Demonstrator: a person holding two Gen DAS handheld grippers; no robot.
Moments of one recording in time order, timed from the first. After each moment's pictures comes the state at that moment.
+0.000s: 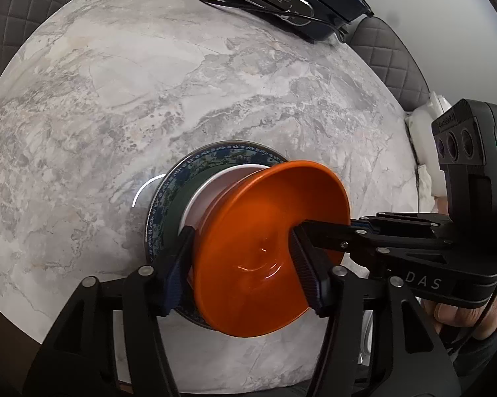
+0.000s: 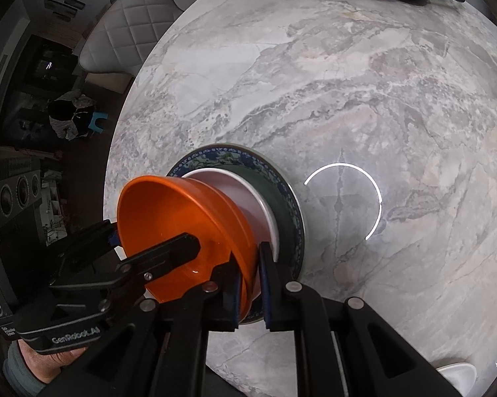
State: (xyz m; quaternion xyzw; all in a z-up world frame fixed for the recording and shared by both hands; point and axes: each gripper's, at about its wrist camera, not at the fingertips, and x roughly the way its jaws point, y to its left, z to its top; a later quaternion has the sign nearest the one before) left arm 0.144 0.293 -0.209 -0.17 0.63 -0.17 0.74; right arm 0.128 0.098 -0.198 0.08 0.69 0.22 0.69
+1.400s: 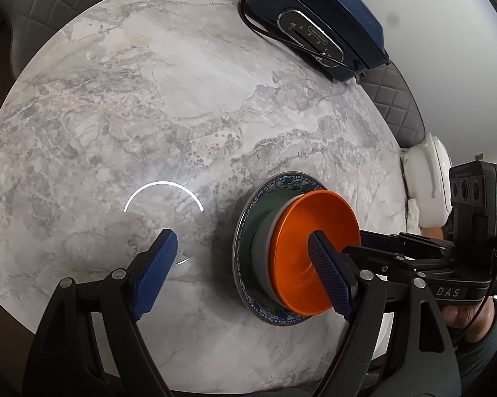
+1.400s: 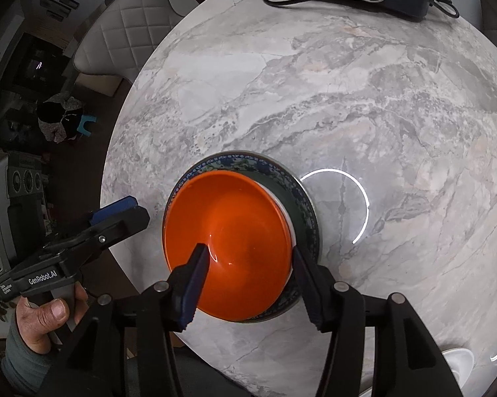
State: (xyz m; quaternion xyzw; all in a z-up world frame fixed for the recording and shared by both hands) left arm 0.135 0.381 -0.211 -0.24 0.60 -0.14 0.75; right arm 0.121 0.118 -0.175 0.06 0.68 0.20 0.71
